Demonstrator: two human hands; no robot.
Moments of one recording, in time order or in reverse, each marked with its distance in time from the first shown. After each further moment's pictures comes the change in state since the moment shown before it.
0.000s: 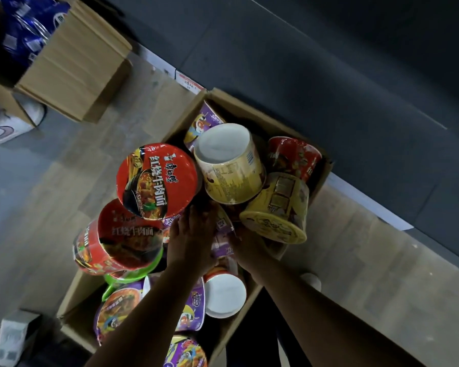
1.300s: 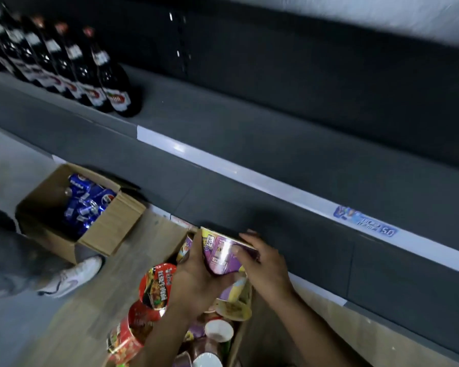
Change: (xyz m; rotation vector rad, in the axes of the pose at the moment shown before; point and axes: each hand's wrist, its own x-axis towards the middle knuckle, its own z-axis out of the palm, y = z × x) left_hand -0.152 0.113 -0.300 -0.701 0.464 0.127; right_hand -0.295 -0.169 -0.201 0.137 0.581 -0.542
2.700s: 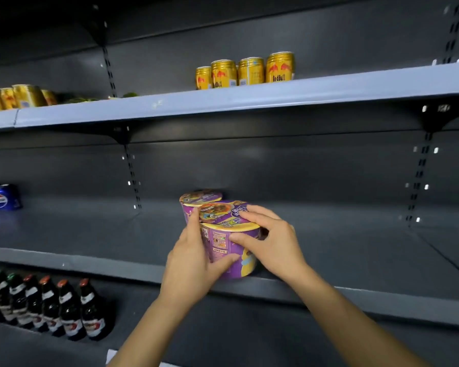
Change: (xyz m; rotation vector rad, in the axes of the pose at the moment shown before) left_hand 0.046 0.380 -0.211 0.091 0.388 0.727; right_hand 0.011 -0.308 -0.301 0.086 0.484 -0.687
